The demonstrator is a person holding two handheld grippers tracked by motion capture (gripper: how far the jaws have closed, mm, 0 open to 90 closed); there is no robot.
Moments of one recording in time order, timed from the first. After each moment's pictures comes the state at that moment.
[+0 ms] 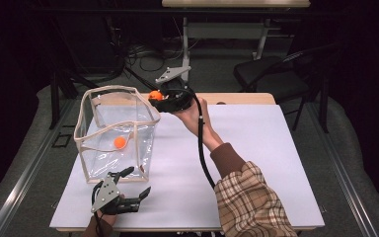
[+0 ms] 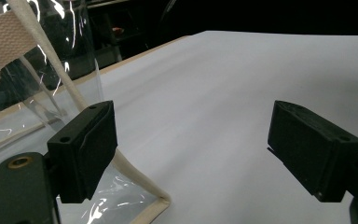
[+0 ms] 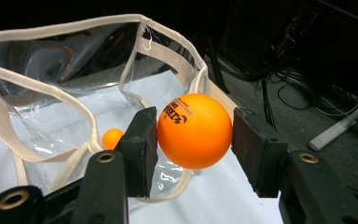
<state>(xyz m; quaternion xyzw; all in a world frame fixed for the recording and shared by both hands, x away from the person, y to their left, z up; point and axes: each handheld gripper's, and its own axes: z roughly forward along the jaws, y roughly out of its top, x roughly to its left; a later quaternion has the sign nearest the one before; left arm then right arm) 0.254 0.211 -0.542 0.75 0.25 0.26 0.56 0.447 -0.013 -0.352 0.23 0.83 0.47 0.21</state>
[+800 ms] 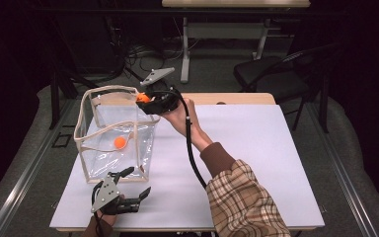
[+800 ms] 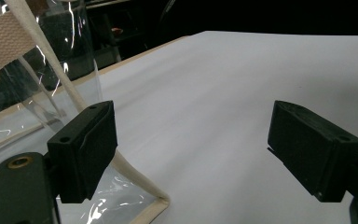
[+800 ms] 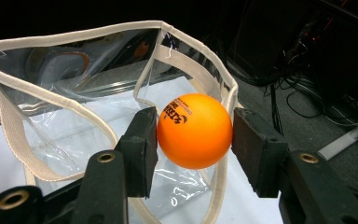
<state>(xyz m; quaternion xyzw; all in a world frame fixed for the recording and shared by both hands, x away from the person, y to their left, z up) 0.253 0.212 -0.542 0.75 0.25 0.26 0.56 0.445 0.021 -0.354 0.21 0.84 0.46 0.20</state>
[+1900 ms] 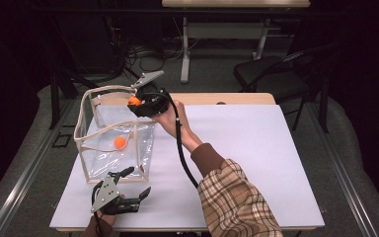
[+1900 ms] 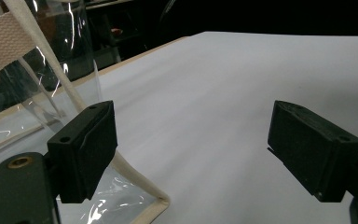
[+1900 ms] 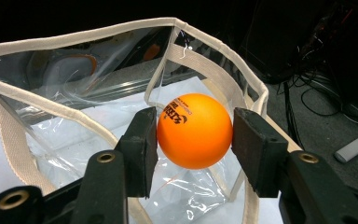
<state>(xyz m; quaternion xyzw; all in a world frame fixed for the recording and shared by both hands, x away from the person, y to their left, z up) 0.254 0.212 -0.542 0.75 0.24 0.26 0.56 0.452 0.045 -0.368 0.21 0.84 0.46 0.18</state>
